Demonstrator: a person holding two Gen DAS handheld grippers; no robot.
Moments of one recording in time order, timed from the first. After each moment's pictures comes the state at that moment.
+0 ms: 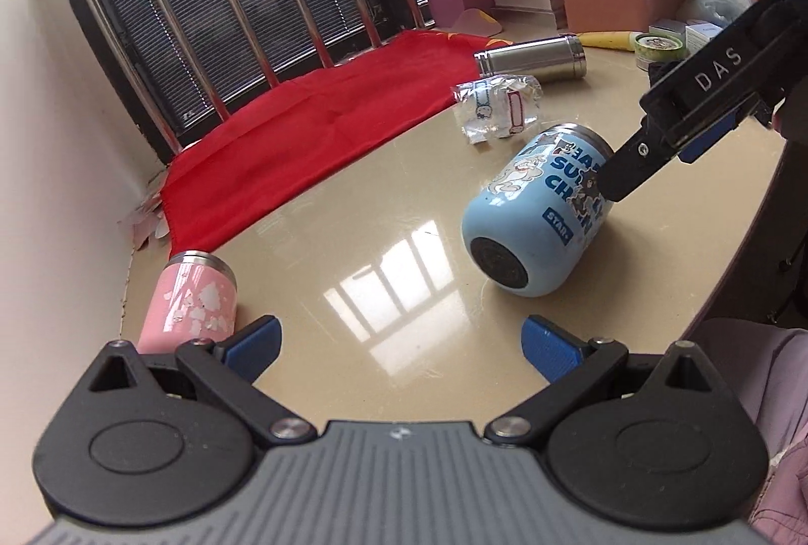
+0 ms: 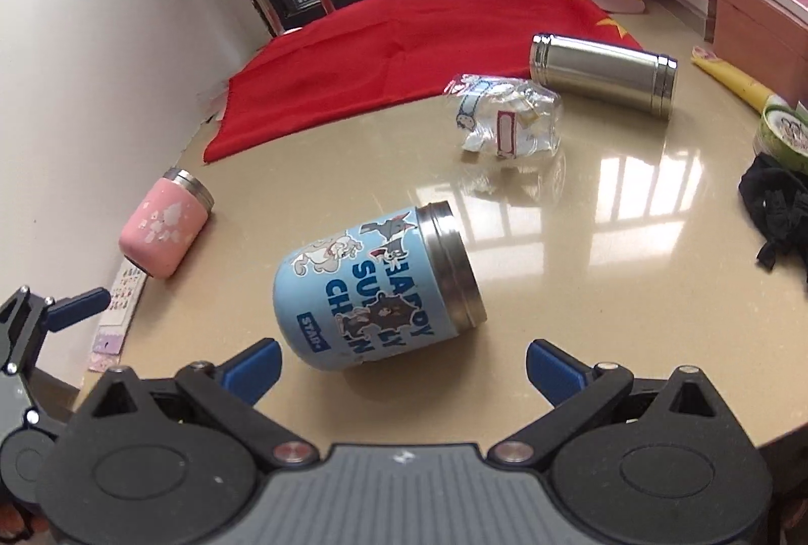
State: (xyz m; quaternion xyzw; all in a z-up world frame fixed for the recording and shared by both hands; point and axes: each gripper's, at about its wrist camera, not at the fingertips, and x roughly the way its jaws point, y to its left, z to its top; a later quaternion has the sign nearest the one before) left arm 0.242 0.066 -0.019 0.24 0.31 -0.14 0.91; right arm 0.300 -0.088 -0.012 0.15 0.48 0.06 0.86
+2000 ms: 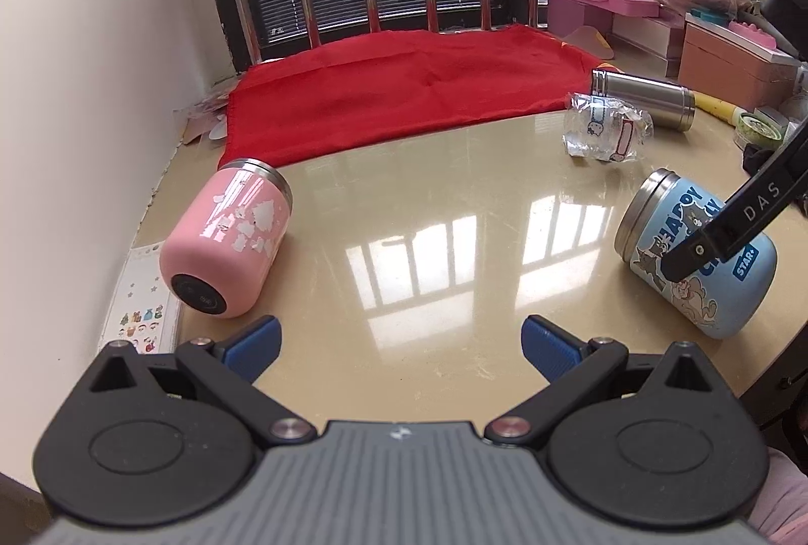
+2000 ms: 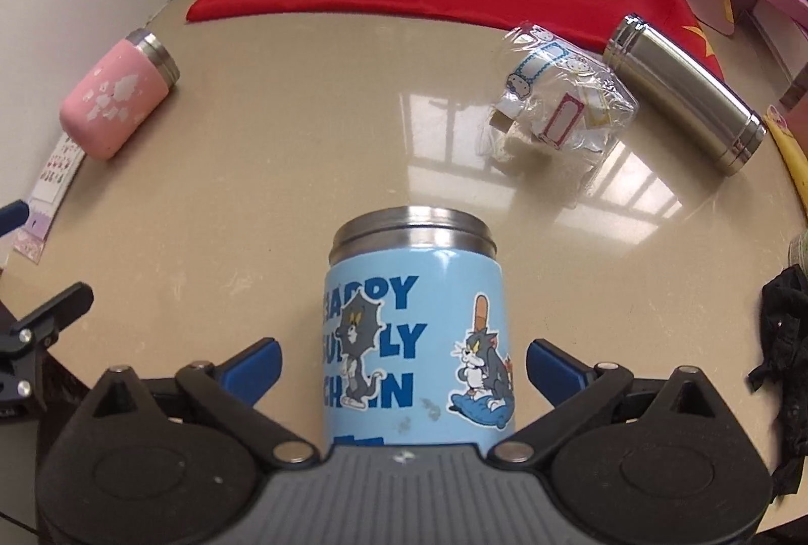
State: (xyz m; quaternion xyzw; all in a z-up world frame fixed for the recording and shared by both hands) left arm 0.268 0.105 -0.017 0.09 0.36 -0.06 0.93; right arm 0.373 -0.061 -0.036 -0.01 0.58 0.09 0.81
